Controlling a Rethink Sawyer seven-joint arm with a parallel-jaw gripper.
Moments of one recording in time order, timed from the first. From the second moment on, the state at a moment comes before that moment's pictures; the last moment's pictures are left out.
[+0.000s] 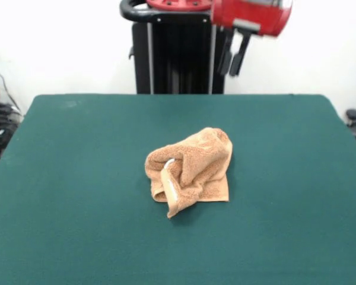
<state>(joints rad) 0.25 -0.68 -0.49 1.59 0.32 0.66 1.58</state>
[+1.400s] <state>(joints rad) 0.10 -0.59 -0.45 1.65 0.32 0.28 1.58</state>
